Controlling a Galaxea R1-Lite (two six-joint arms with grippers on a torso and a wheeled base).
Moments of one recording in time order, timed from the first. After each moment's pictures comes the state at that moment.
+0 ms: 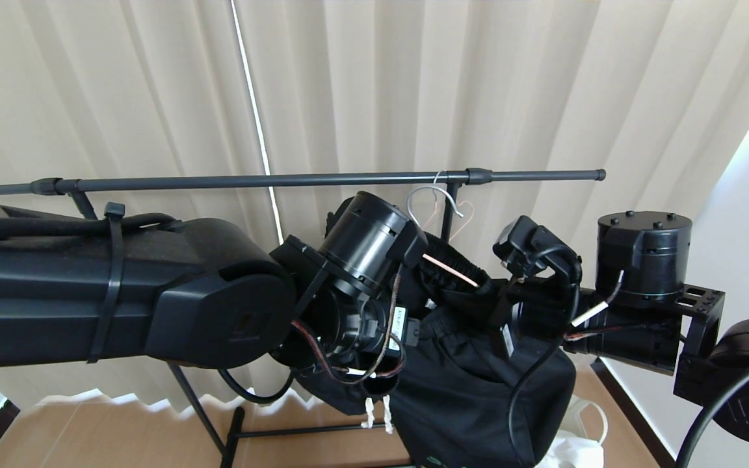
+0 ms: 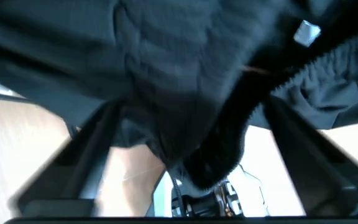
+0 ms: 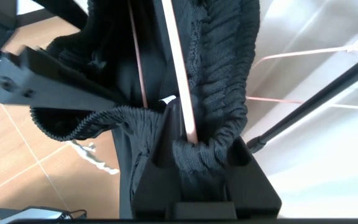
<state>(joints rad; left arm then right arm) -0.85 1.91 -1.37 0.31 0.36 -0.40 0.55 1.73 -0.74 -0.67 0.26 -0.26</state>
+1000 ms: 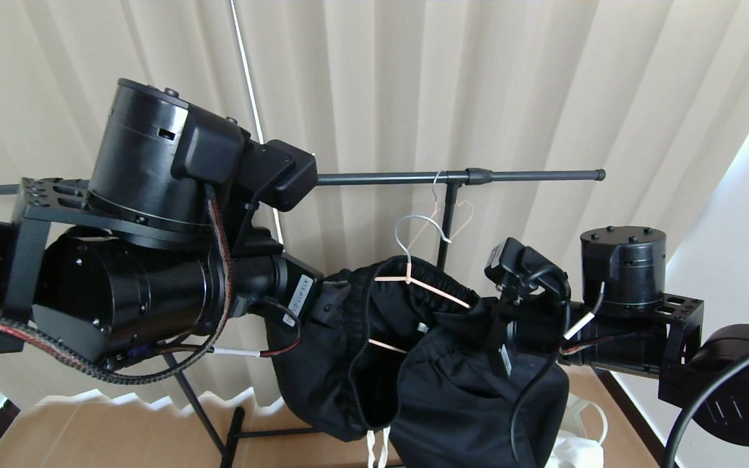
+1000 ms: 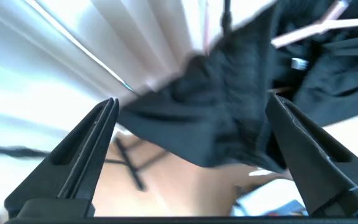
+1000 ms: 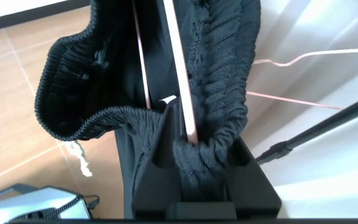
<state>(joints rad) -0.76 1.56 -1.17 0.17 0.36 0.11 0.54 1.78 -0.72 -0.67 0.39 -0.31</state>
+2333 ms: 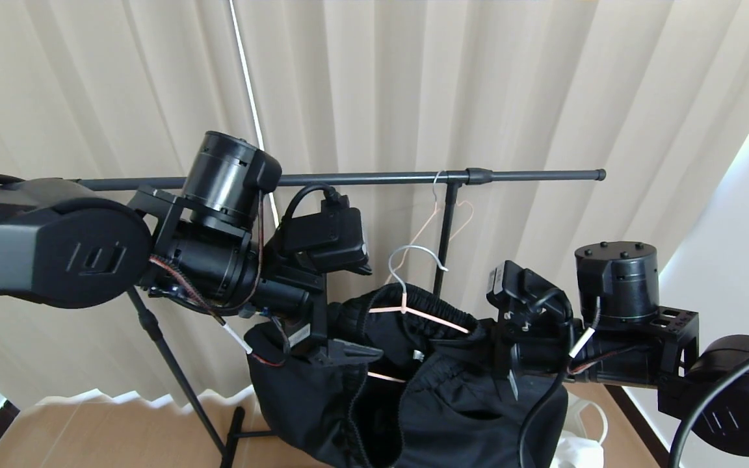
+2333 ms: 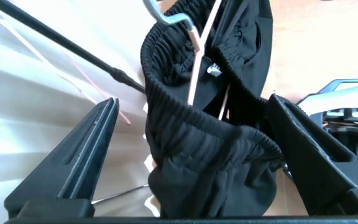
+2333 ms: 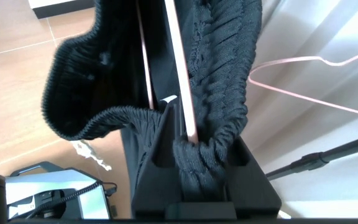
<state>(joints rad) -0.56 1.76 -1.26 0.21 -0.52 0.88 0.53 1.79 -0.67 -0.67 0.53 -0.34</state>
